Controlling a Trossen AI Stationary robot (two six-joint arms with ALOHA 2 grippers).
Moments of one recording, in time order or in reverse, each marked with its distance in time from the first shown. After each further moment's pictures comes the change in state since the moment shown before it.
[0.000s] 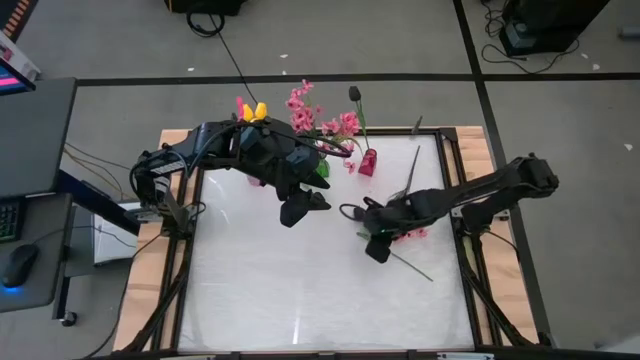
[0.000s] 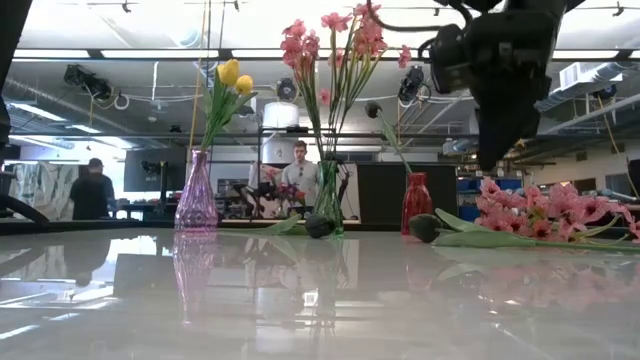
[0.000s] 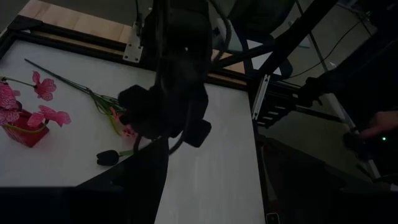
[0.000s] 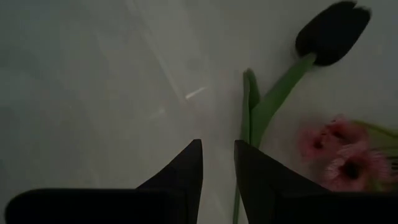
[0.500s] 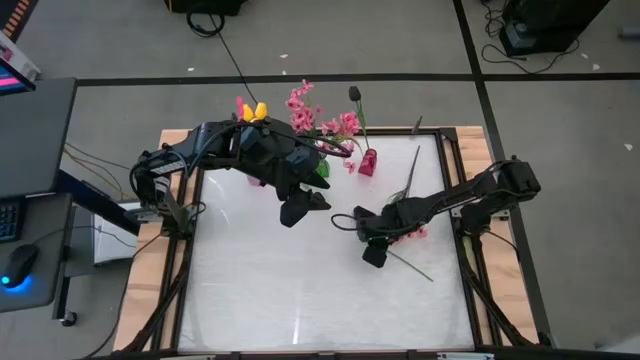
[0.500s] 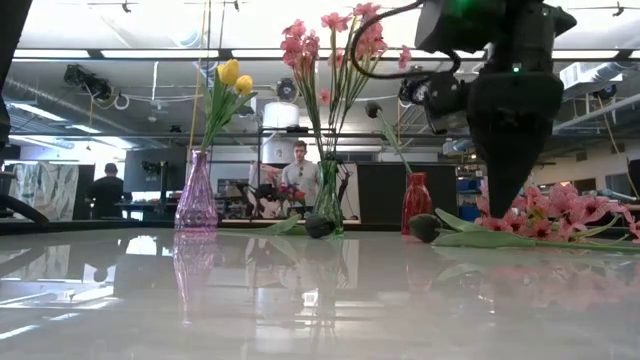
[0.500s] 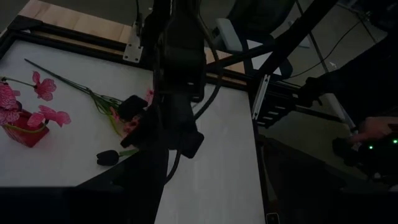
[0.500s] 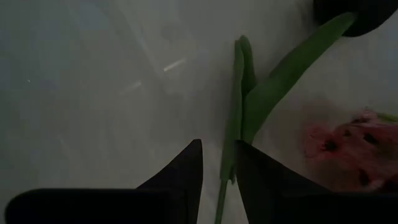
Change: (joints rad) left arm 0.000 0.000 0.000 0.000 0.000 0.000; right arm 0.001 0.159 0.000 0.000 -0.011 -0.052
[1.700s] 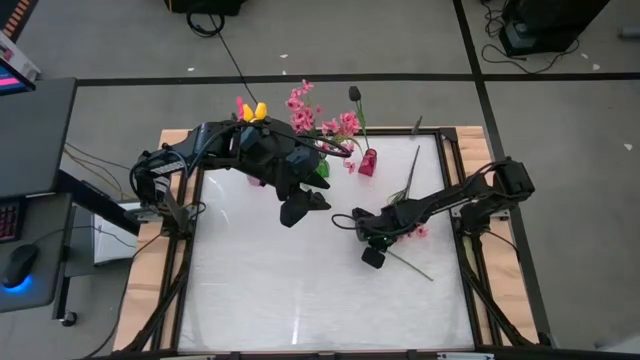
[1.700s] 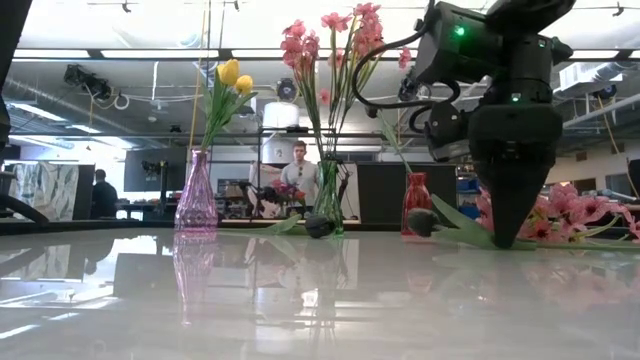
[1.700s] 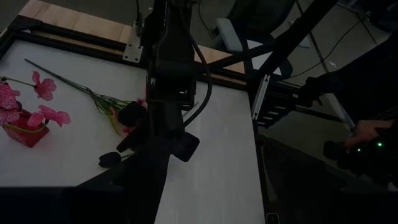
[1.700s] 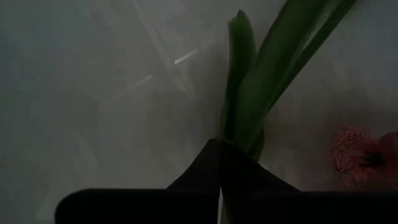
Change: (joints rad) left arm 0.000 0.000 0.000 0.000 0.000 0.000; right arm -0.029 0.045 -0.078 0.127 -0.069 0.010
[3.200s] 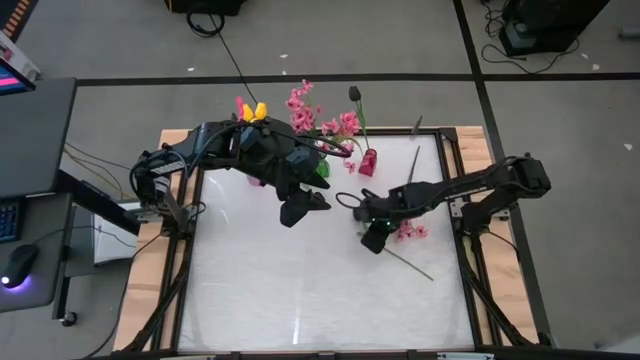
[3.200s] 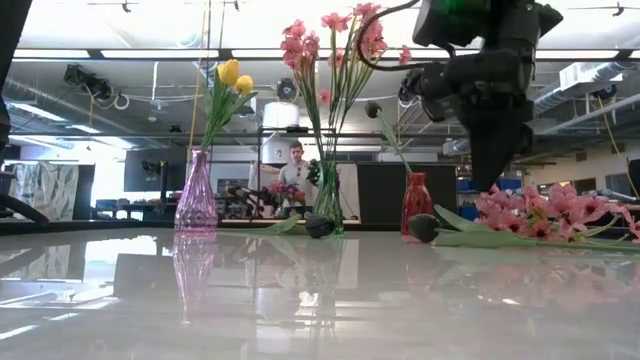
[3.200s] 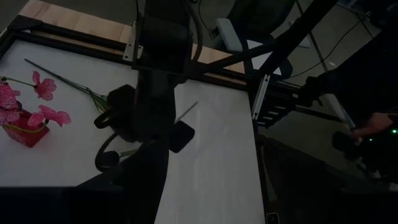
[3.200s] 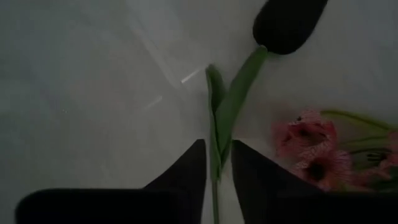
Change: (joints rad) left arm 0.000 0.000 0.000 0.000 0.000 0.000; right arm -0.083 -0.148 0.082 -0.165 0.004 0.042
